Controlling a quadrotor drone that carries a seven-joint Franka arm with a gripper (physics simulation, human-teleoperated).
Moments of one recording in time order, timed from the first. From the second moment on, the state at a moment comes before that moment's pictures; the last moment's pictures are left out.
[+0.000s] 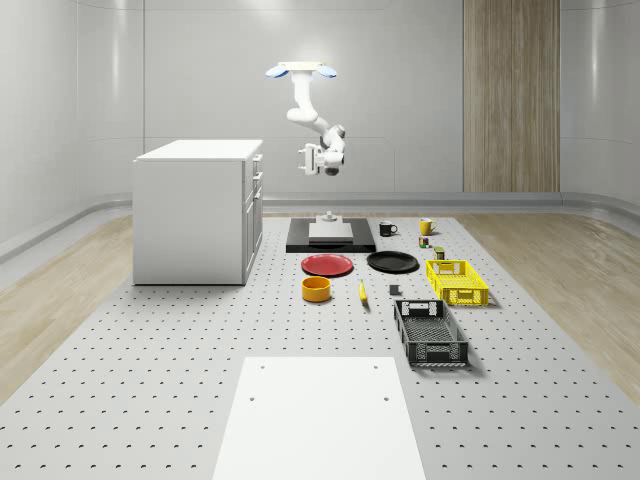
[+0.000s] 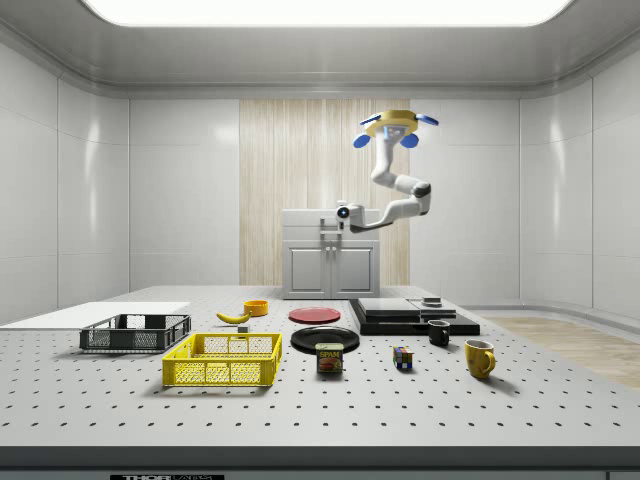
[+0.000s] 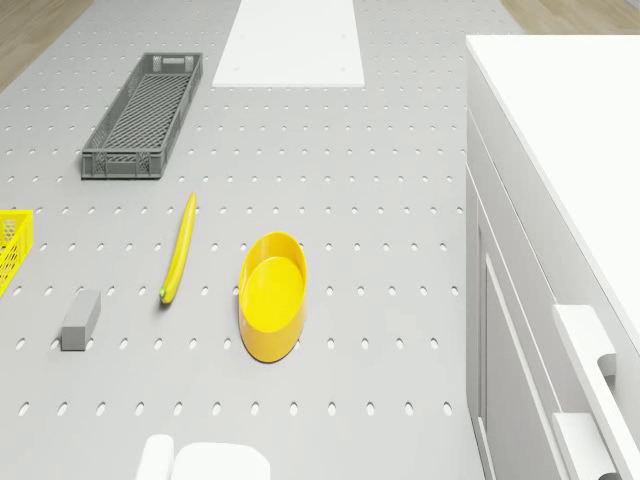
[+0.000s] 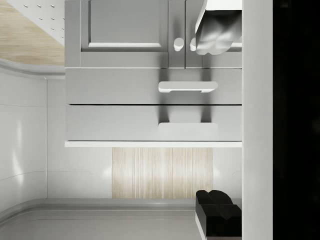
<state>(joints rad) 0.71 -1.17 -0.88 -2.46 0.76 1.77 0.85</state>
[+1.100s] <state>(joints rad) 0.76 -1.16 -0.75 -2.57 0.88 1.95 0.82</state>
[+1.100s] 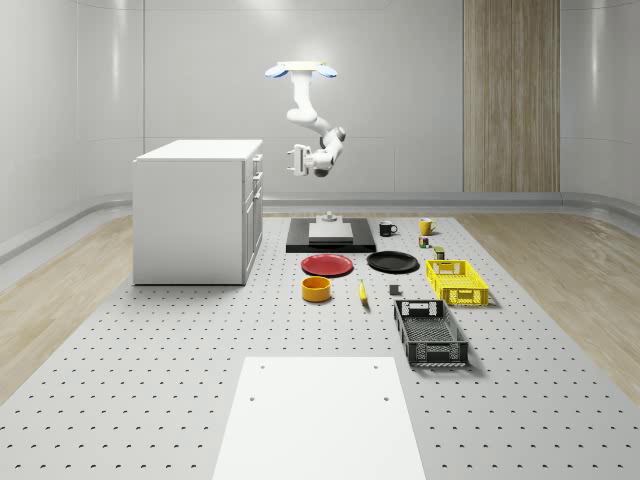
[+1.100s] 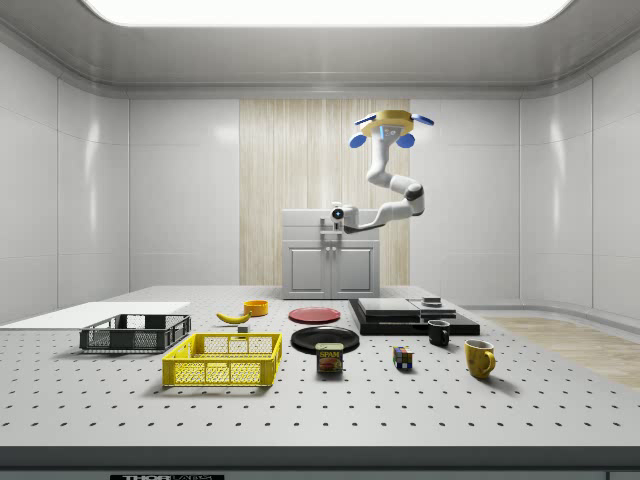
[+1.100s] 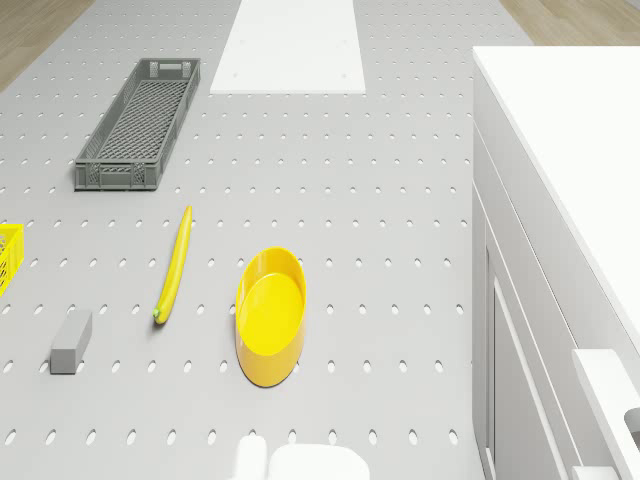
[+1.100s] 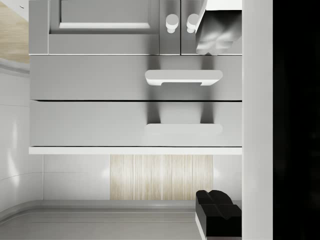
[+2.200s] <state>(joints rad) 0.85 -1.07 -0.59 -2.67 1.12 2.16 0.67</state>
